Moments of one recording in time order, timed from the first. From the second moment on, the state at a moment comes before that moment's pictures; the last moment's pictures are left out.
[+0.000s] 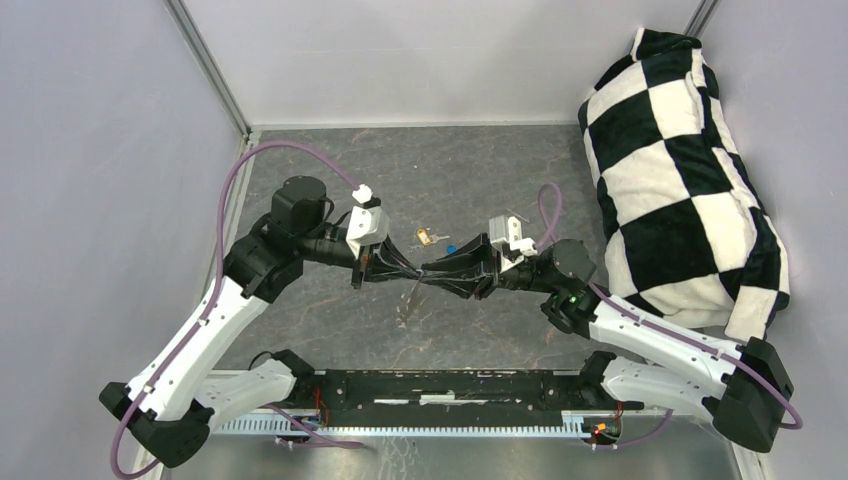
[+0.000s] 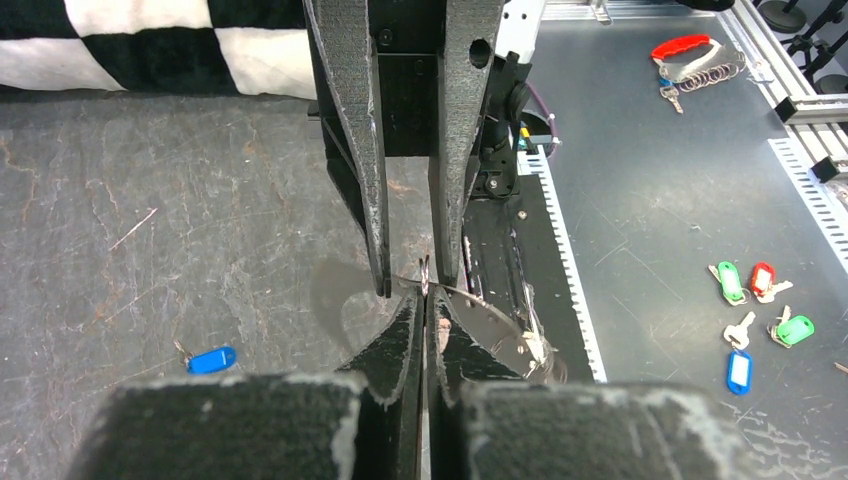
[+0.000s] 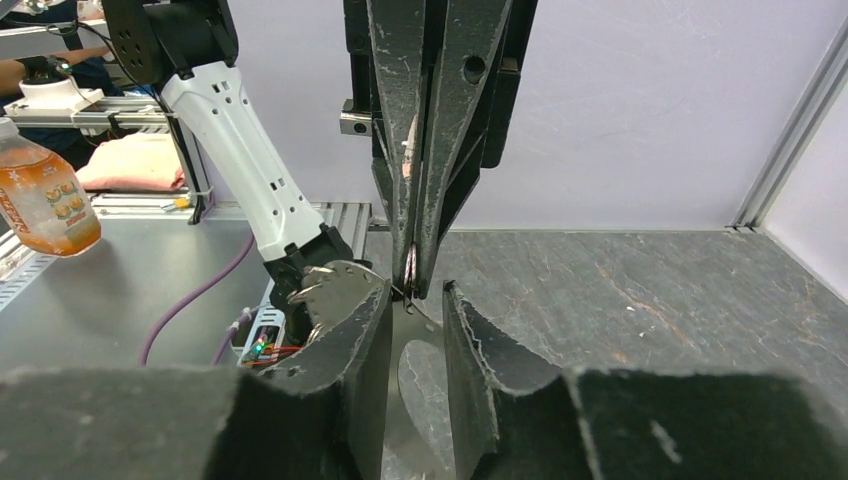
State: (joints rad) left arm -0.61 0.98 1.17 -0.60 1.03 0.33; right arm 0.90 1.00 0.64 0.68 -0.63 0.15
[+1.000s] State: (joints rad) left arm -0.60 0.90 1.15 -0.73 0.99 0.47; right arm 0.91 0.98 0.70 0.51 -0.67 0.09
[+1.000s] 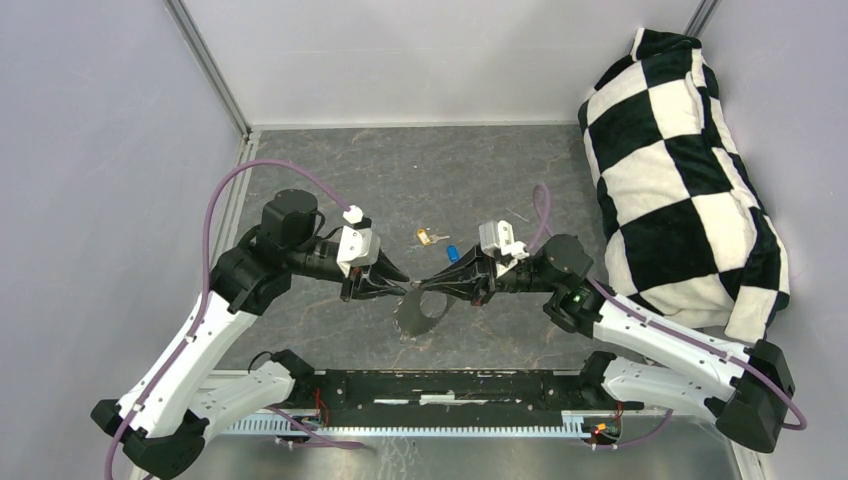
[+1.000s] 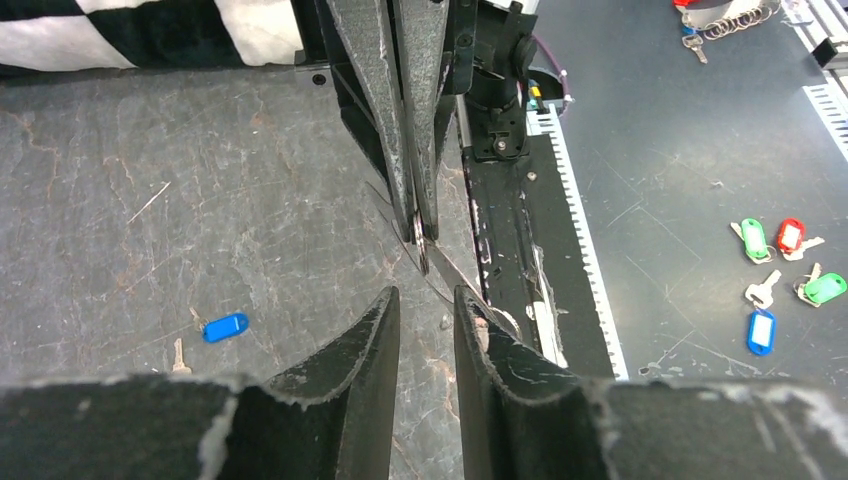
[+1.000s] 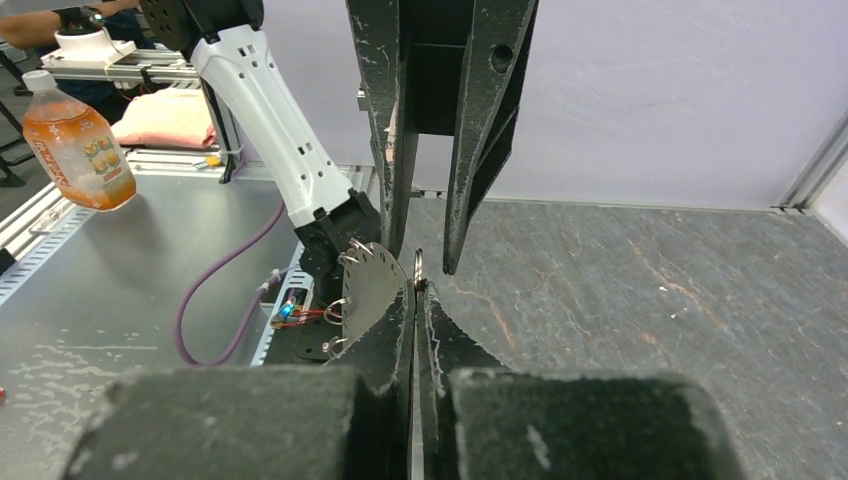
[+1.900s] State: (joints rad) left arm -0.61 0.93 1.15 -0.78 1.01 0.50; right arm 0.92 1.08 0.84 0.33 -0.78 0.04
